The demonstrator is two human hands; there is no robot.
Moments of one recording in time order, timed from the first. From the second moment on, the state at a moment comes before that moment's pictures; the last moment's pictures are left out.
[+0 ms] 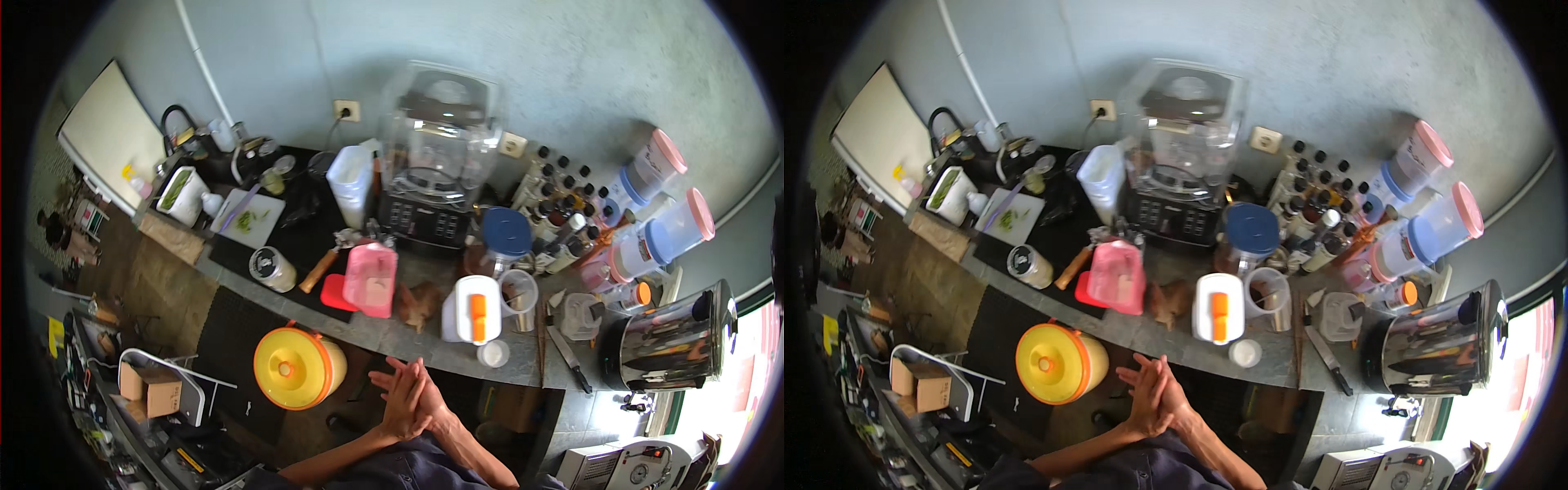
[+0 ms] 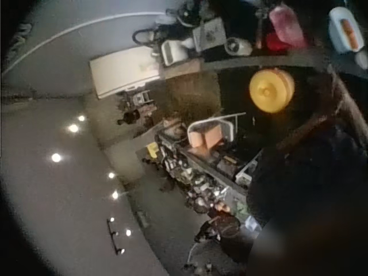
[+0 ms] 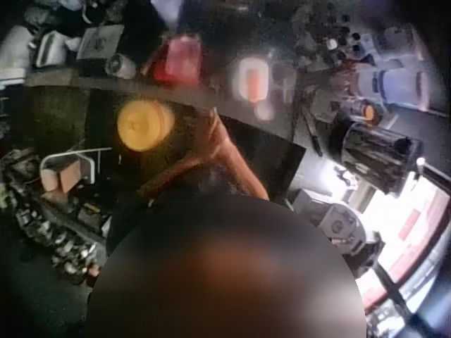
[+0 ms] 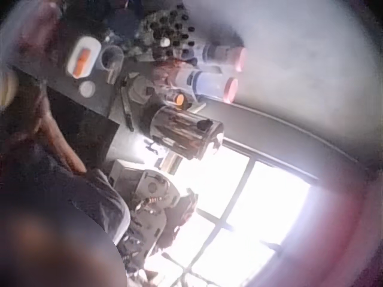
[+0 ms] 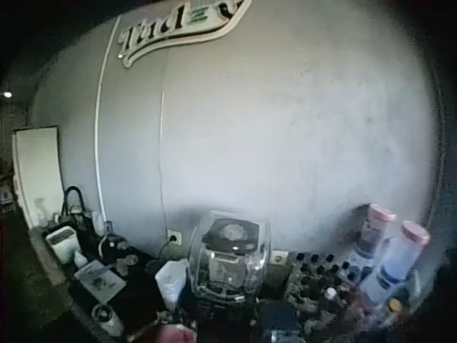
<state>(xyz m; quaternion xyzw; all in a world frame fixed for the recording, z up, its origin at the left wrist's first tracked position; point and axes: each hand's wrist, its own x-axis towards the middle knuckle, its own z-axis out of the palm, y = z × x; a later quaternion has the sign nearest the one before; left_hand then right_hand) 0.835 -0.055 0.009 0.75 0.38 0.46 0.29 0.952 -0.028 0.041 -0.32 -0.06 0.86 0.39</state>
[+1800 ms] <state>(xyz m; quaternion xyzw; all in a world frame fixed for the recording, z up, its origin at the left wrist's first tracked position) -0.067 0.318 0.051 0.63 0.58 0.49 0.15 0.149 0.419 0.140 -0.47 -0.36 0.59 0.54</state>
